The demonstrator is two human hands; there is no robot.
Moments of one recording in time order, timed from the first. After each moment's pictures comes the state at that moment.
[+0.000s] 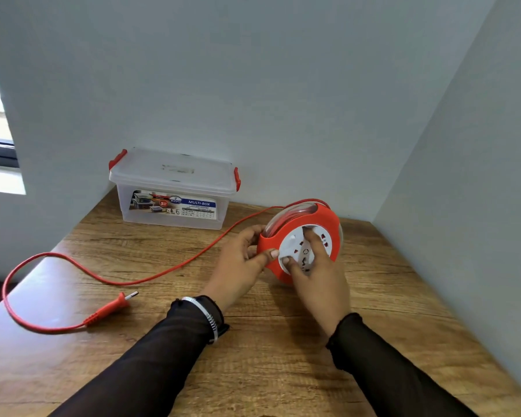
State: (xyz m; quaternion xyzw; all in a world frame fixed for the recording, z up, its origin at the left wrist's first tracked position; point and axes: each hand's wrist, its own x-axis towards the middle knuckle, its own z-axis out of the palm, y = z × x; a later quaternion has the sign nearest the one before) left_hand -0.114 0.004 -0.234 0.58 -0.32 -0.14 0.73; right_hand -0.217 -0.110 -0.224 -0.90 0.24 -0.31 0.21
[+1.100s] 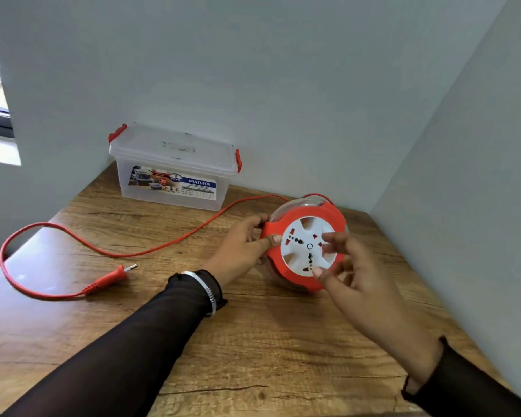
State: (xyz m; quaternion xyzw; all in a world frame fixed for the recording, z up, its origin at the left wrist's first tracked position) left_hand -0.118 0.005 -0.232 0.63 -0.33 -0.19 0.68; right_hand -0.296 -0.092 -0.173 -0.91 0.16 -0.25 0.28
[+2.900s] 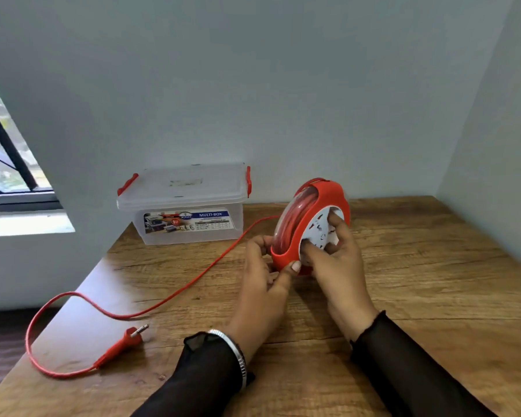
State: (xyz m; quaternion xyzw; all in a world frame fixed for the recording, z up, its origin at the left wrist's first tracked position) left_hand -0.124 -0.015 -0.250 0.65 -0.29 -0.04 0.70; right_hand -0.161 -0.125 -0.240 -0.61 0.18 -0.35 0.68
